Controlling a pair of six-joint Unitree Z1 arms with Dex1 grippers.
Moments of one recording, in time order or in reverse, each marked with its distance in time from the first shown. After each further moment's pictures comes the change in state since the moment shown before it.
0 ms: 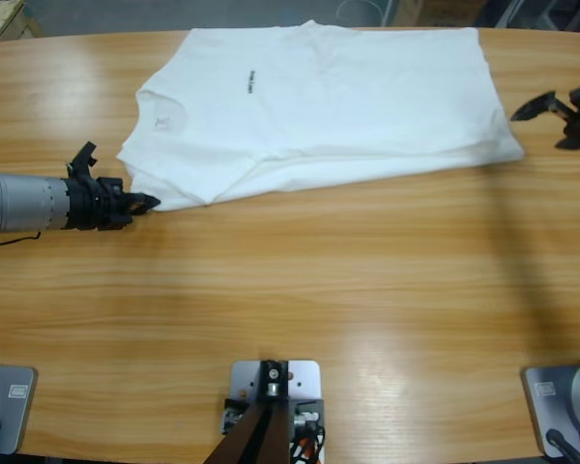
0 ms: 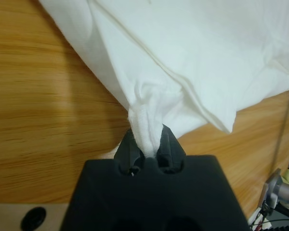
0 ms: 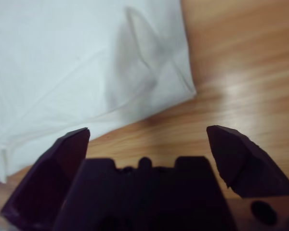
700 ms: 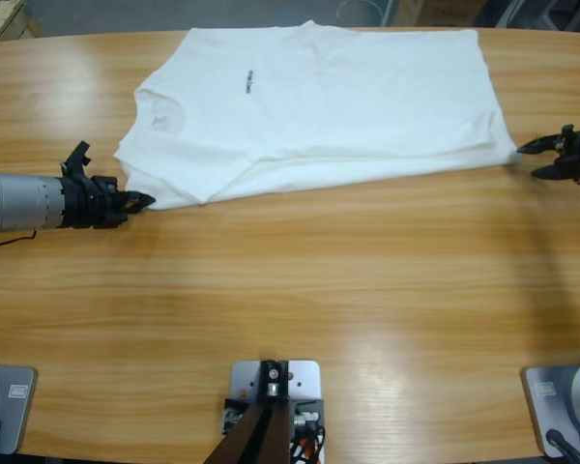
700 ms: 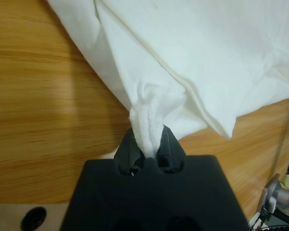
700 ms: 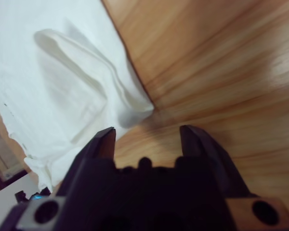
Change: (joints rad) arm 0 0.031 0.000 0.010 -0.009 0.000 0.000; arm 1 -0.204 0.133 0.218 -0.303 0.231 0.084
